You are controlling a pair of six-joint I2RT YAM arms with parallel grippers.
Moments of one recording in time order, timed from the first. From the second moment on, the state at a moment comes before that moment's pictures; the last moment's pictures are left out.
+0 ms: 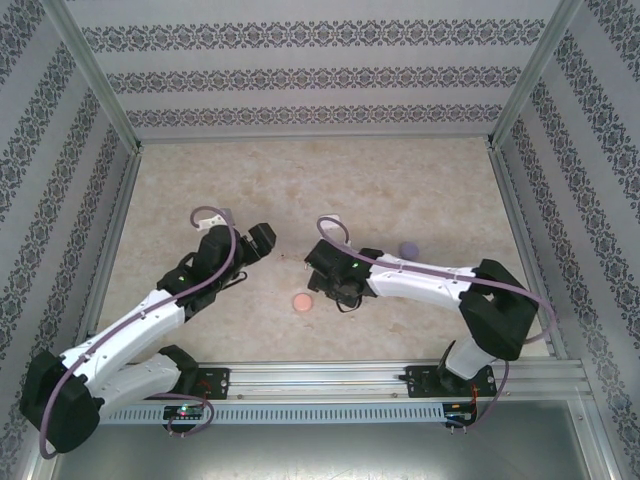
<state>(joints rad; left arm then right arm) -0.53 0.98 0.65 -0.22 -0.20 -0.91 0.96 1.61 1.01 -0.62 0.10 1.35</state>
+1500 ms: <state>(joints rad) -0.23 1.08 0.72 -0.29 0.01 -0.78 1.05 1.99 1.36 -0.81 0.03 1.67</state>
